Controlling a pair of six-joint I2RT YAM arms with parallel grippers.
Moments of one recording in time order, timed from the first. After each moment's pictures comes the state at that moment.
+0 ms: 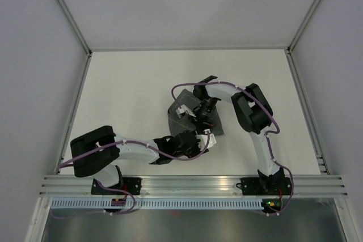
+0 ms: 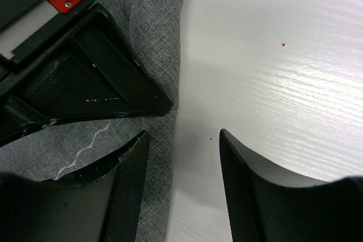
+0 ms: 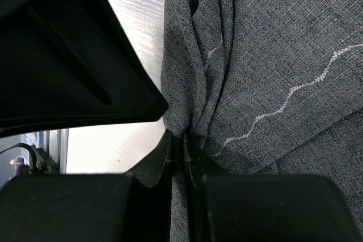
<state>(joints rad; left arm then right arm) -1.20 1.56 0.62 0.33 -0.18 0.23 0.58 2.25 1.62 -1.33 -0.78 -1.24</state>
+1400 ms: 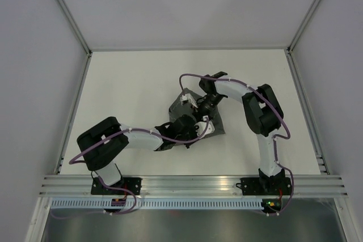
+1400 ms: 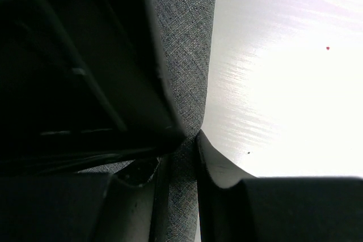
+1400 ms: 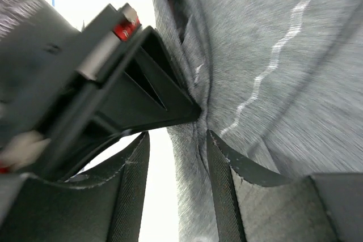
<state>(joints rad) -1.02 1.67 0.72 0.27 0.06 0.25 0.52 2.15 1.57 -1.20 -0.86 -1.00</state>
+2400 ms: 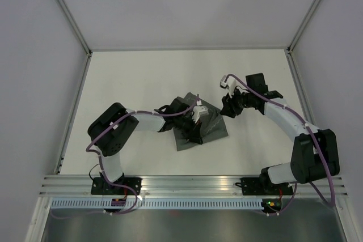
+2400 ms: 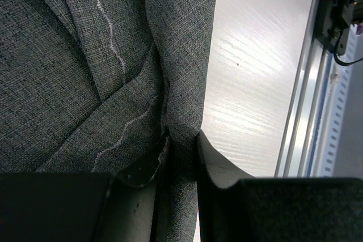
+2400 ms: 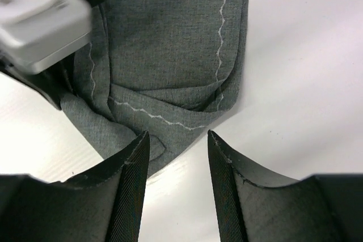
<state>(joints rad) -0.78 1.84 0.88 0.12 0.72 -0.06 0.21 1.43 0.95 -0.46 -0.65 -0.53</state>
